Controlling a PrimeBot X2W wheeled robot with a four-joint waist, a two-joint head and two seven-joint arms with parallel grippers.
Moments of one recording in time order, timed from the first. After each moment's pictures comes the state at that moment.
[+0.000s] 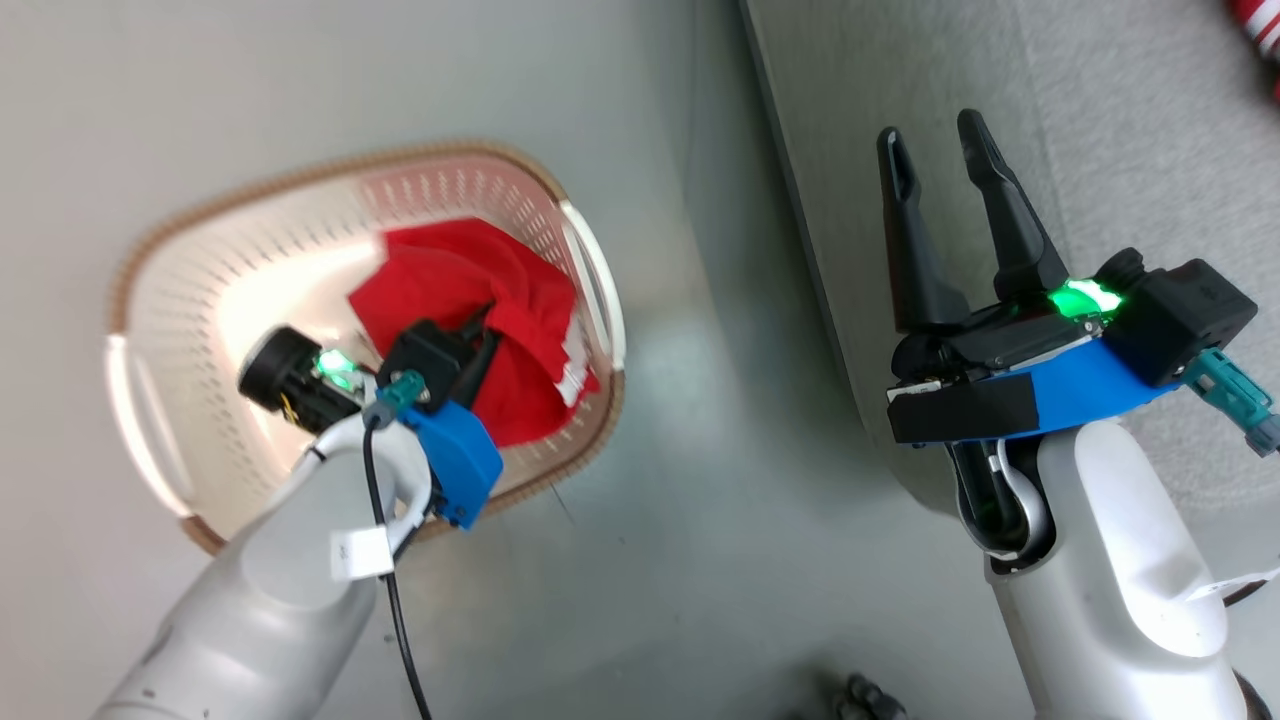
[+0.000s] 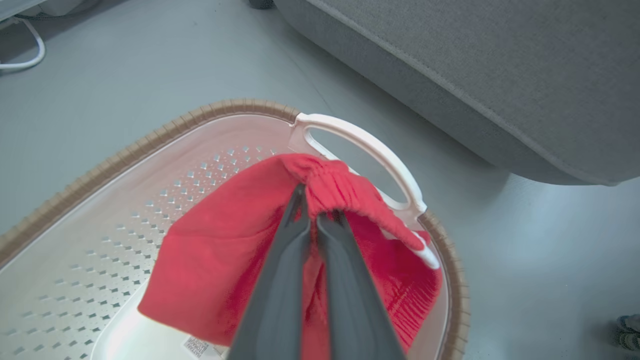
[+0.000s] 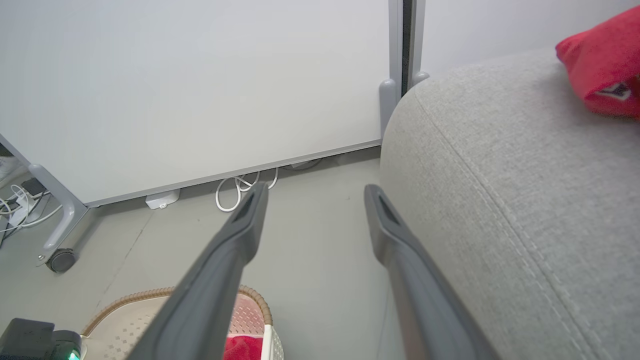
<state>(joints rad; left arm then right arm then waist) -0.79 0.25 -0.87 0.89 -0.41 -0.11 -0.26 -0.53 -0.05 0.18 0.17 0.36 0.13 -0.26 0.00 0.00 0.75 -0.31</state>
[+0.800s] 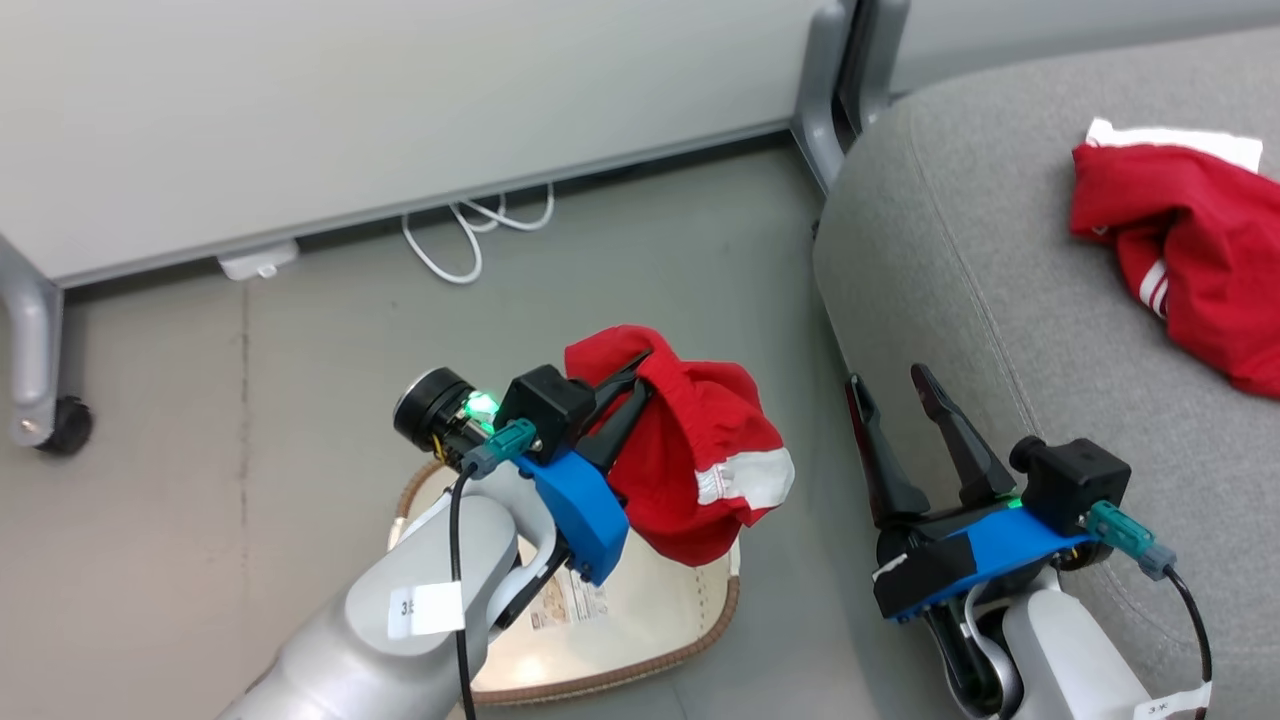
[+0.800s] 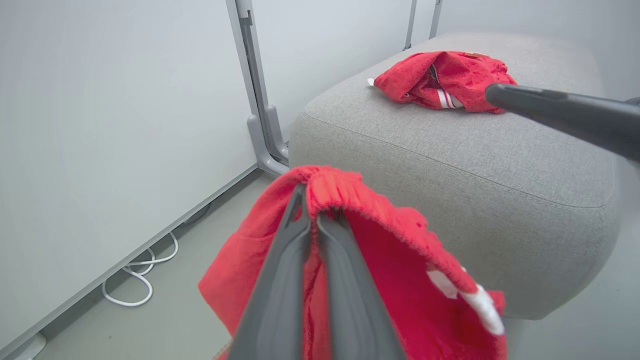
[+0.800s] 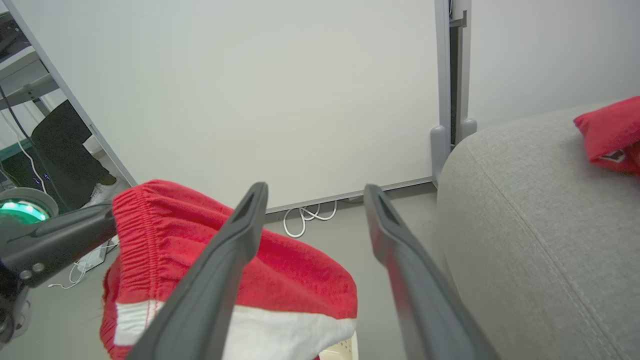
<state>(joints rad) -0.70 0.18 -0.95 0.69 -0.56 -0.13 -0.26 -0.30 -0.05 0.19 0.36 0.34 0.13 -0.25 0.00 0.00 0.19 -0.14</state>
